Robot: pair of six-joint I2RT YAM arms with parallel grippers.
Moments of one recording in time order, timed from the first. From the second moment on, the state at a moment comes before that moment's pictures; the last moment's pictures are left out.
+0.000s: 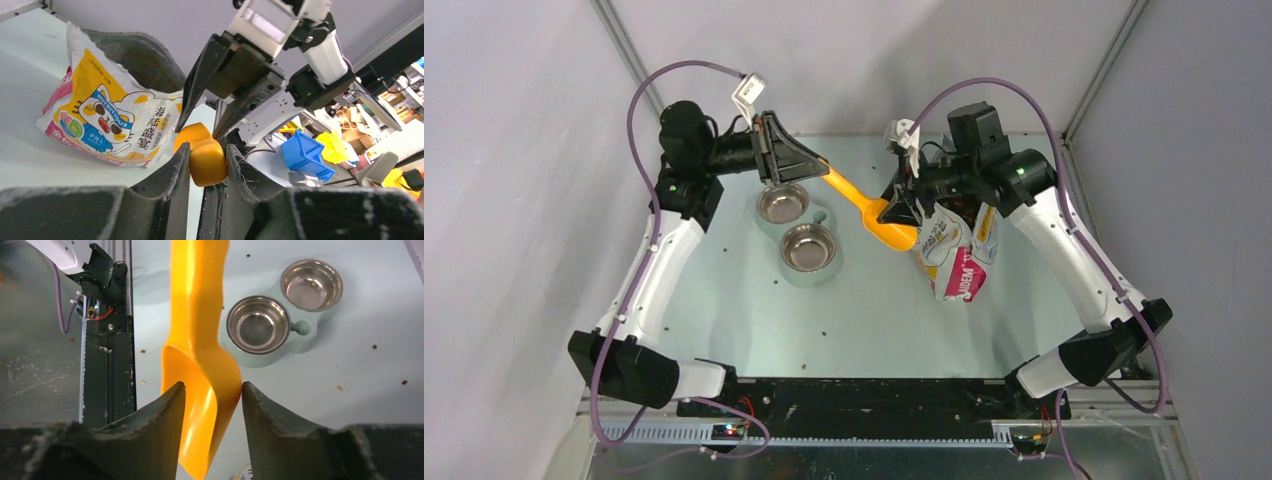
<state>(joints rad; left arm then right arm) -0.21 1.32 1.42 -0.01 1.20 -0.66 0.53 1.49 1.75 -0.90 -0.84 -0.43</state>
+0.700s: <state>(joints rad) -0.21 1.38 1.51 -0.32 1.10 -0.52 0.62 1.48 1.68 -0.80 -0.49 -0.45</state>
